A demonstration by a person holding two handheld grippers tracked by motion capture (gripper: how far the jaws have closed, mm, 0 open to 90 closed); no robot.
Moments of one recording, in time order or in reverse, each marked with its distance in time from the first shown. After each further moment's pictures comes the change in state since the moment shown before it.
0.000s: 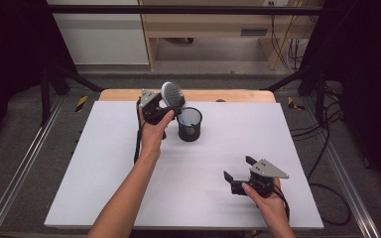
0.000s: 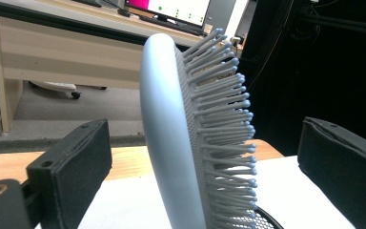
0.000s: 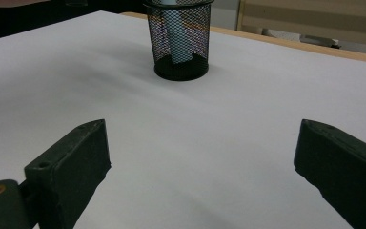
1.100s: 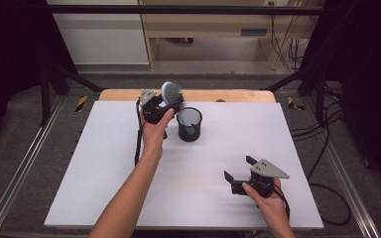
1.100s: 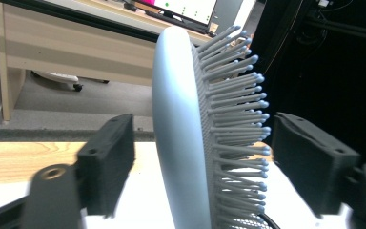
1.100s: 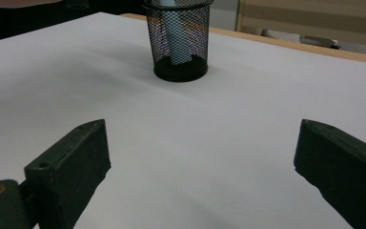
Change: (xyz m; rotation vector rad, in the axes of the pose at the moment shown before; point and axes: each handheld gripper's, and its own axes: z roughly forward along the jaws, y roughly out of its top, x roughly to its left) left arm 0.000 0.000 0.003 0.006 0.014 -0.058; right arm -0.001 0.000 -0.001 -0.004 0.000 0.006
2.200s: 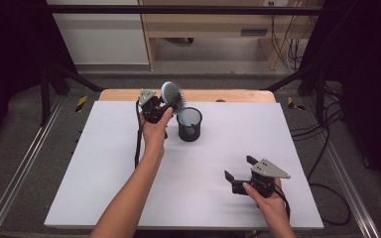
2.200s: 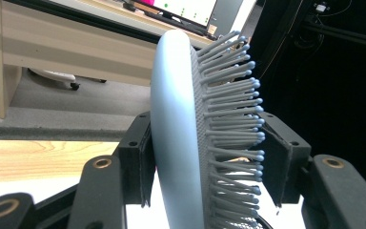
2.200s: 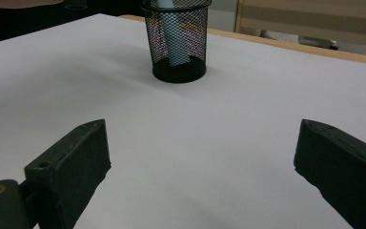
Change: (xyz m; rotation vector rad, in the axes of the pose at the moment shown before) left arm 0.000 0.001 -0.001 -0.004 -0.005 -0.019; right arm -0.001 0.000 -0.001 -0.005 -0.003 0.002
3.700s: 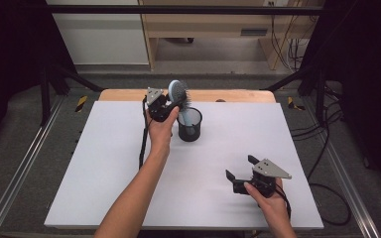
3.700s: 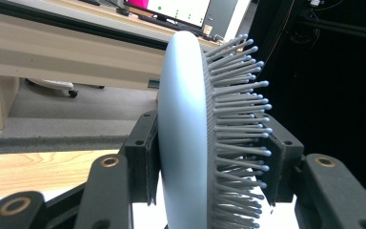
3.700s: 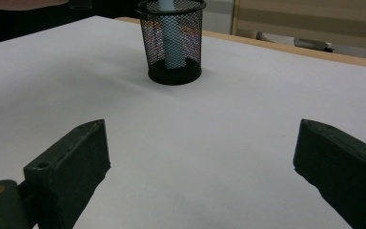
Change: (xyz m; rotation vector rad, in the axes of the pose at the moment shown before) left arm -0.015 0.000 0.010 0.000 -0.007 0.051; right arm -0.002 0.000 -0.002 -0.008 -0.012 -0.001
